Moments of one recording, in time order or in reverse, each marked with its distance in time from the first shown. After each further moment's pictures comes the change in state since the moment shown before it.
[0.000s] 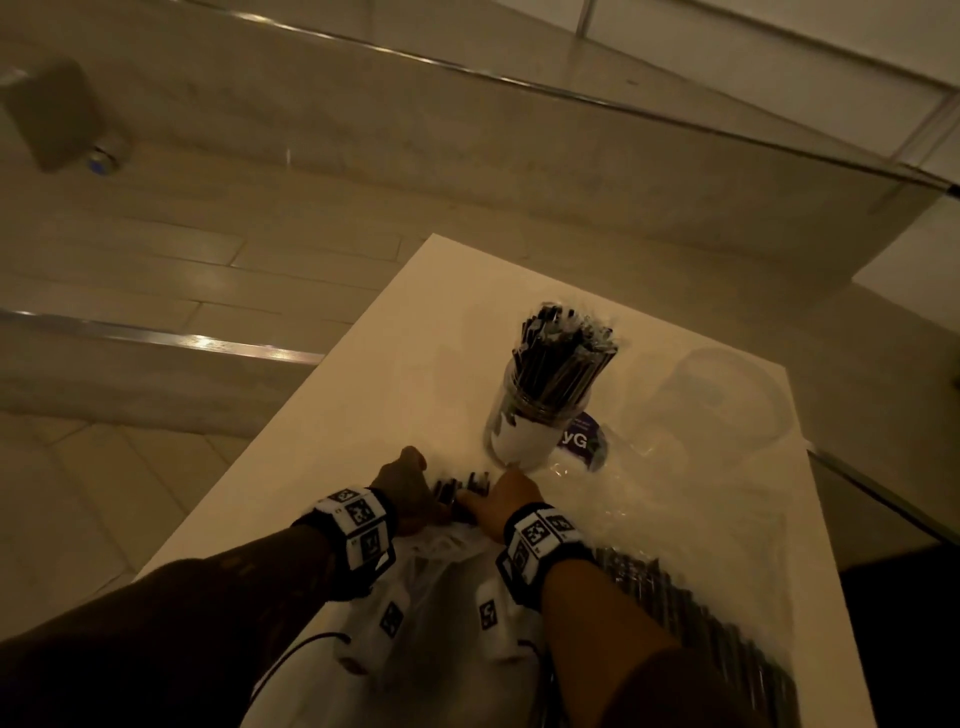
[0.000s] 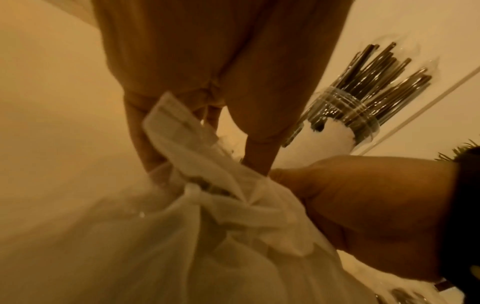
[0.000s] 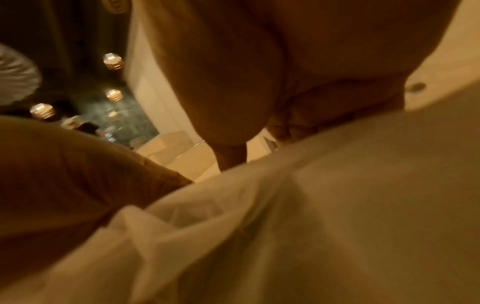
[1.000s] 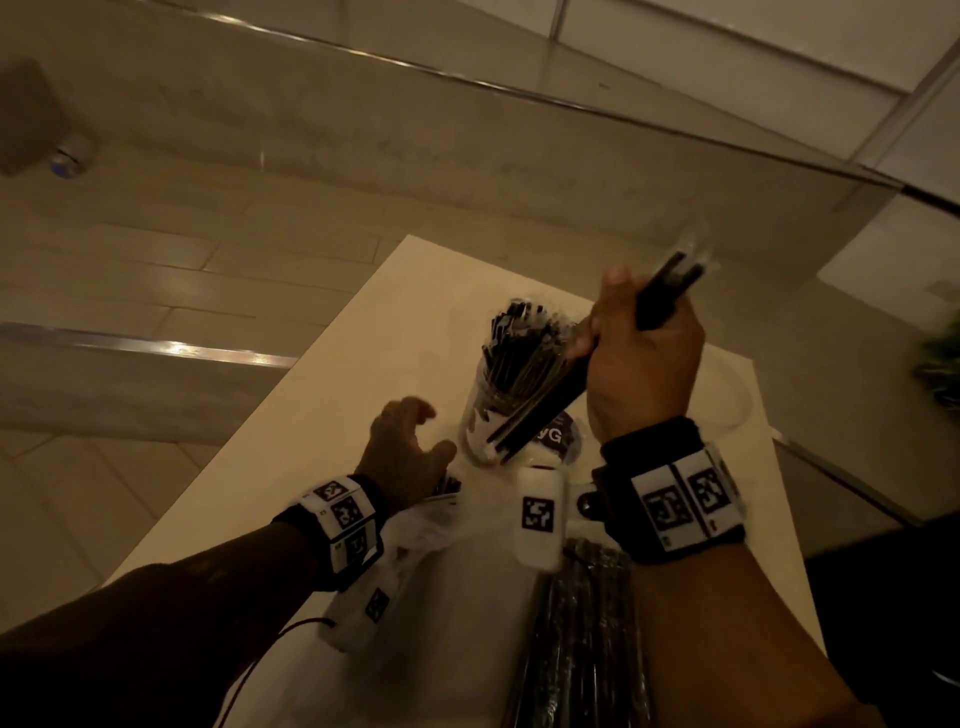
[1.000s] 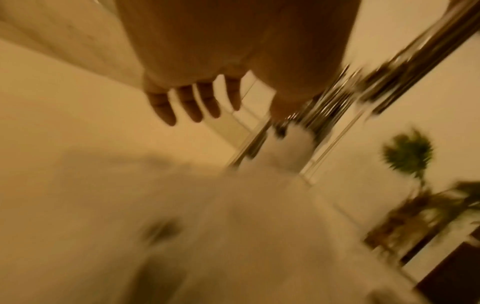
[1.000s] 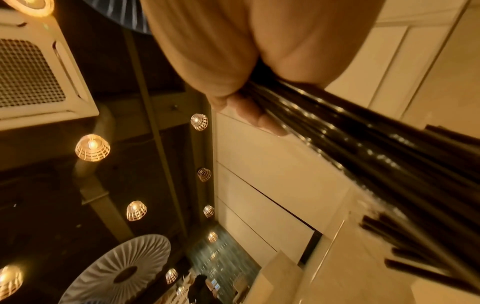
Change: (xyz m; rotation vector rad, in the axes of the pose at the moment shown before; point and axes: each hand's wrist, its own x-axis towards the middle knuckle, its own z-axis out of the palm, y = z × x) left_hand -0.029 0.033 -0.006 -0.213 0.358 0.414; right_hand -0.106 -0.050 -0.141 1.081 0.813 -0.733
